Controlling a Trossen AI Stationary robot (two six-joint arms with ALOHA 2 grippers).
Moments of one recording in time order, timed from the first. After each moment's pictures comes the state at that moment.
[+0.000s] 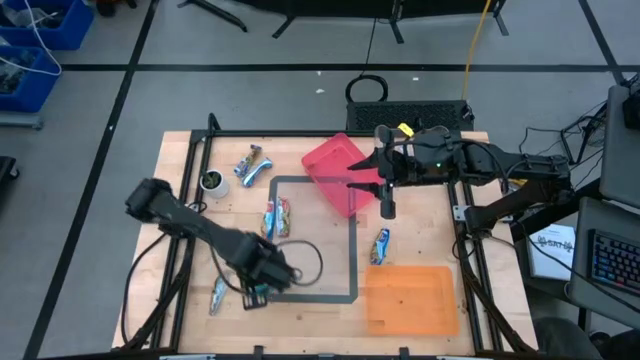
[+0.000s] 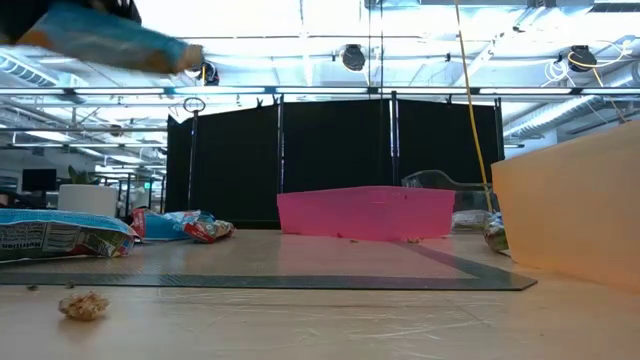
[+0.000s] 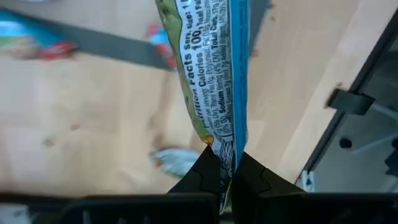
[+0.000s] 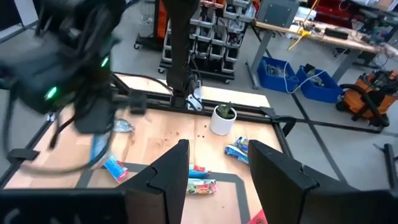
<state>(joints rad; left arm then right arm) -0.46 1.76 1.58 -1.44 0.19 -0.70 0.05 1.31 1.57 -0.59 0.13 -0.14</state>
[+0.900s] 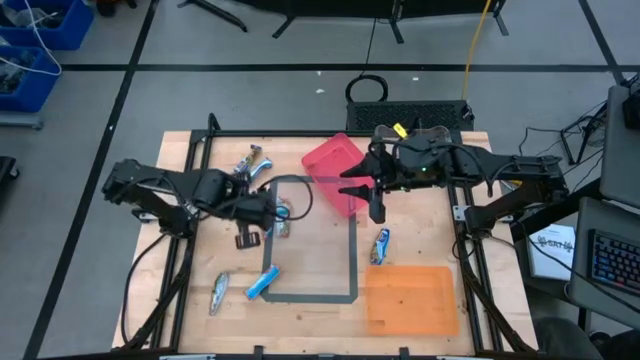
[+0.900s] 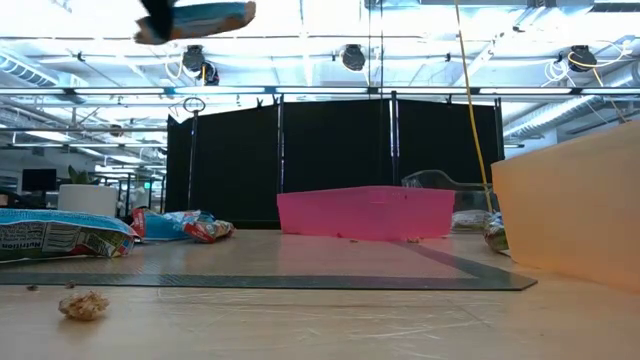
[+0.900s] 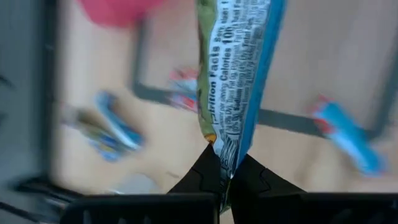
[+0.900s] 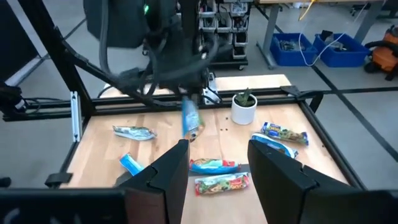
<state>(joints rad) -0.22 1.51 1.65 -1.57 -0.28 -0.35 0.05 1.36 1.57 -0.57 0.10 0.08</state>
